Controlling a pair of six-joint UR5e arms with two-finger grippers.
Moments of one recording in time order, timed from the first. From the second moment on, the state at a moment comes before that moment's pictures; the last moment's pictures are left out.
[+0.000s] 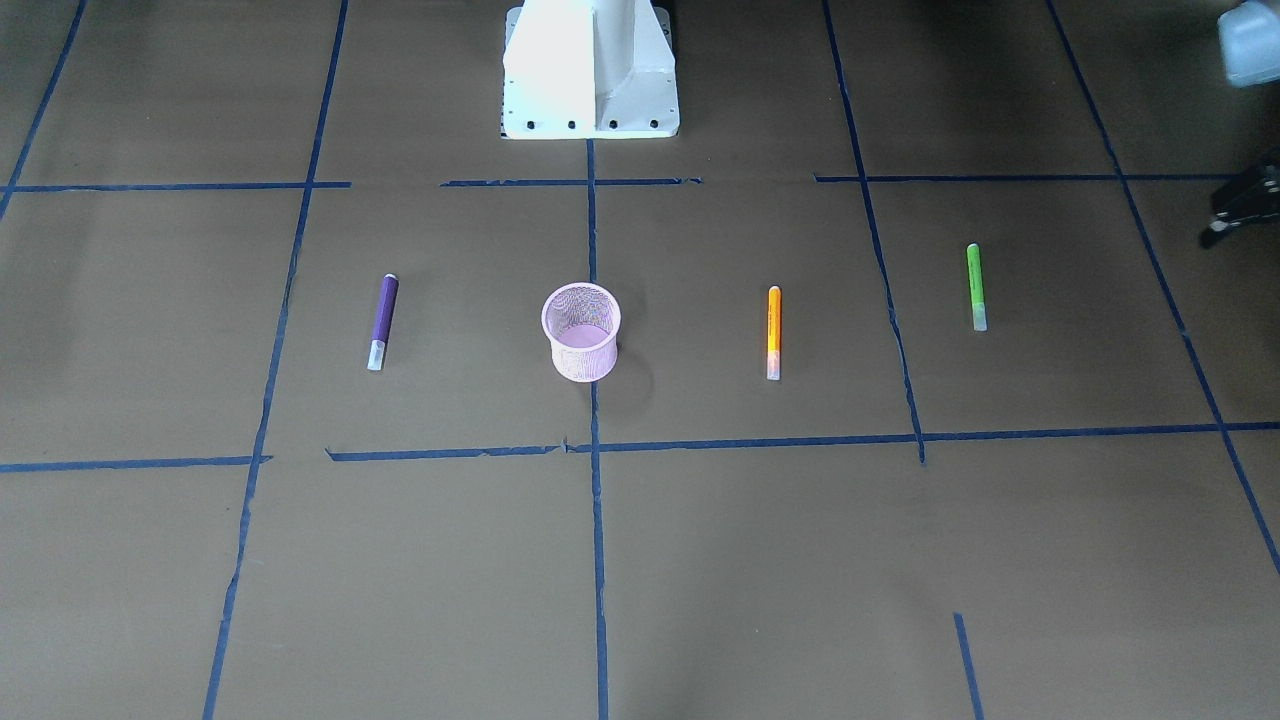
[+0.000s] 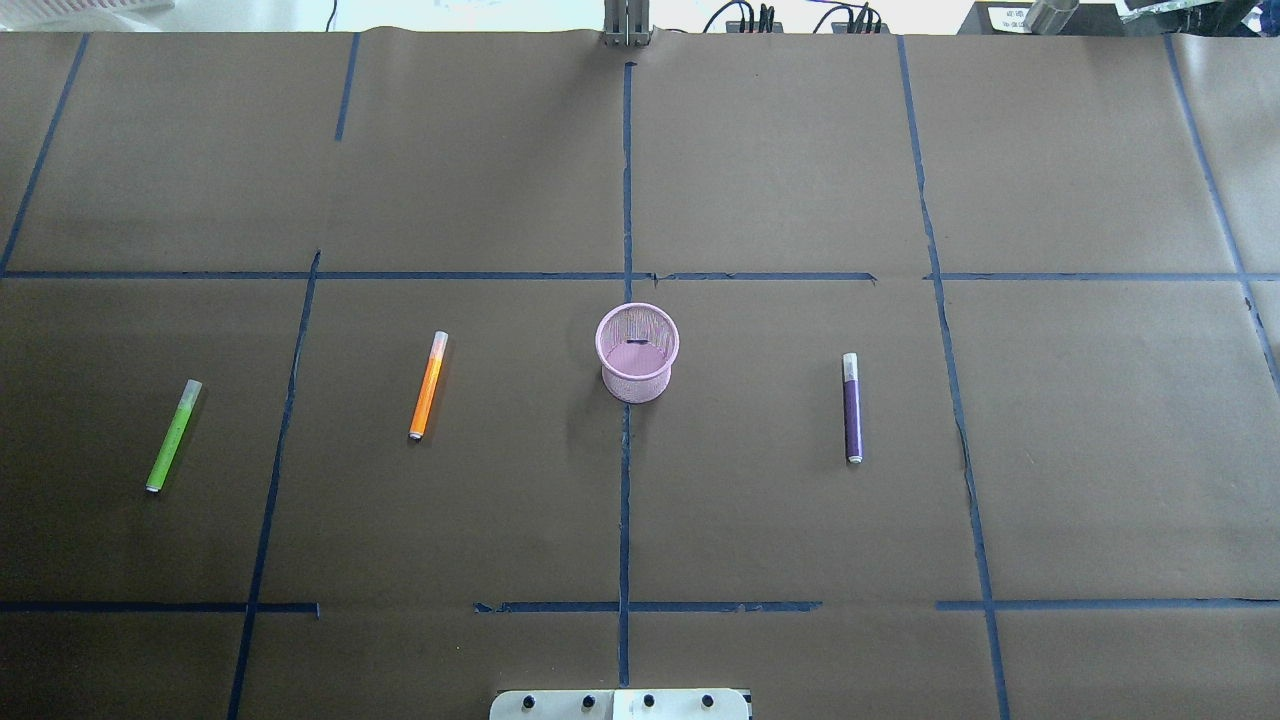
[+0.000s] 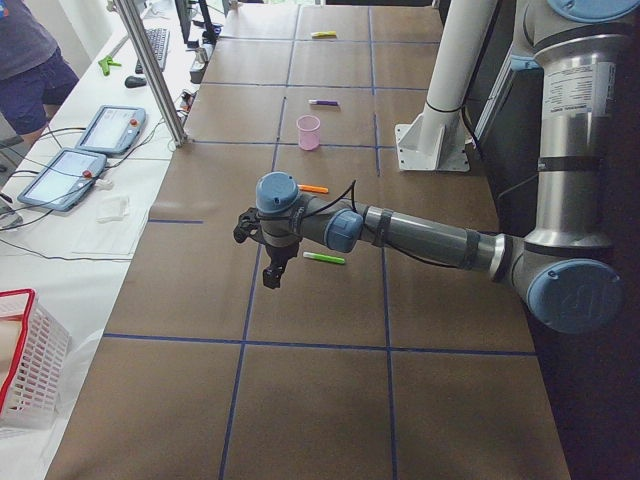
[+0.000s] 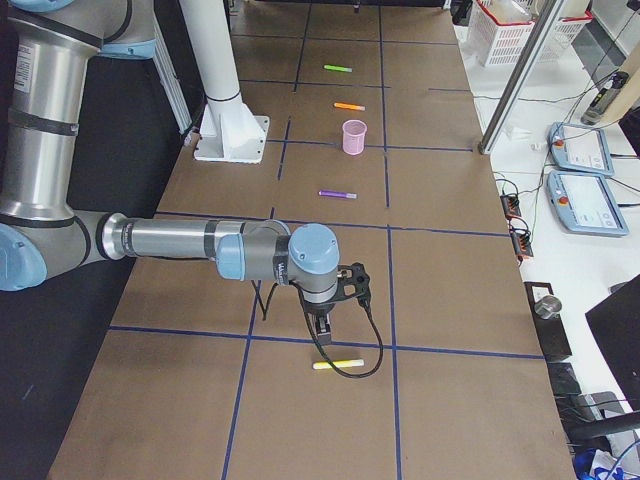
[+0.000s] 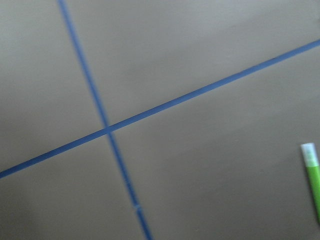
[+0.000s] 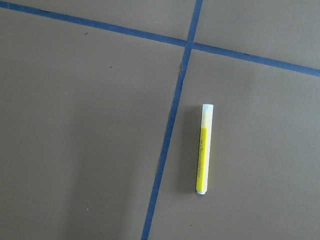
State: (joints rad) left arm -1.28 -1.51 -1.82 -1.77 -2.35 -0.15; right arm 1.60 -1.82 1.84 -1.57 2.35 -0.21
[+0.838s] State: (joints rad) left arm -0.86 -1.52 -1.66 -2.34 -2.10 -0.84; right arm 1.60 -1.82 1.84 -1.57 2.35 -0.21
